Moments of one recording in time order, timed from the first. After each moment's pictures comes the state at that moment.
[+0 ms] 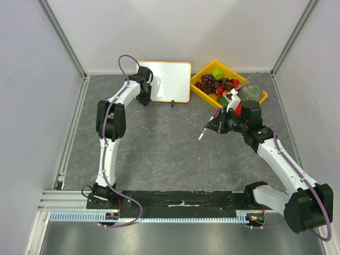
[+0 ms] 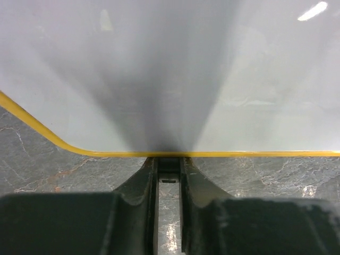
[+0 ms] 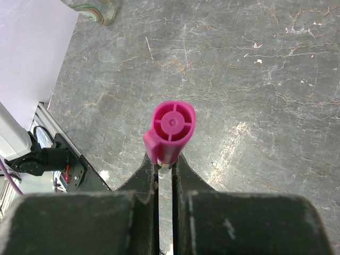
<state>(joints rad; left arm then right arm) -0.26 2.40 2.06 -0.78 -0.09 -0.13 0.25 1.09 0.79 -0.20 -0.59 0.41</state>
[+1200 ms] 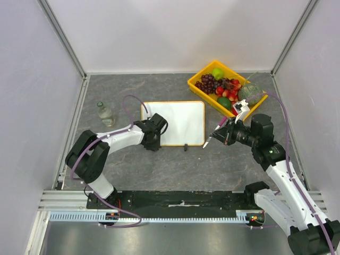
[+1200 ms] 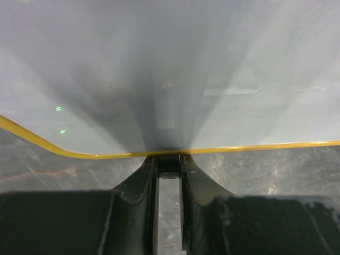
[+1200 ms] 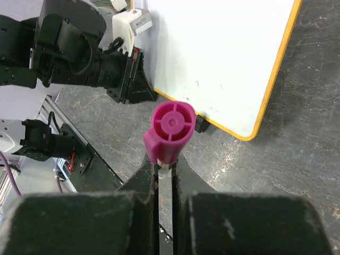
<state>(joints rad) -0.65 1.66 0.96 -0.54 -0.15 -0.56 0.25 0.80 0.69 -0.30 -0.59 0.41</state>
